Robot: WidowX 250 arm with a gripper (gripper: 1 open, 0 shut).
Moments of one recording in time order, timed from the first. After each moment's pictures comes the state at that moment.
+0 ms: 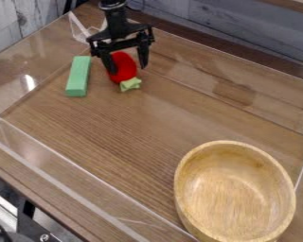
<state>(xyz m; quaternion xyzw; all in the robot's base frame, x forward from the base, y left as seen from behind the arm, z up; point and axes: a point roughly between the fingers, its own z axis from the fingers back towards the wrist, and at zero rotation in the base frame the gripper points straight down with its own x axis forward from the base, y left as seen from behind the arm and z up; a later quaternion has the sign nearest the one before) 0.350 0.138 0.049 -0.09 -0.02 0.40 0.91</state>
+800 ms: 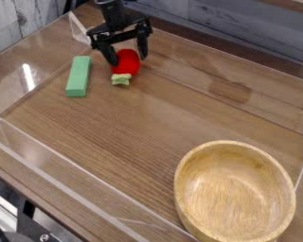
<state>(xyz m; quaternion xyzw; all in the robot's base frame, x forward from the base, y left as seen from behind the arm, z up) 0.368 0.150 0.047 -0.12 -0.05 0.34 0.93</state>
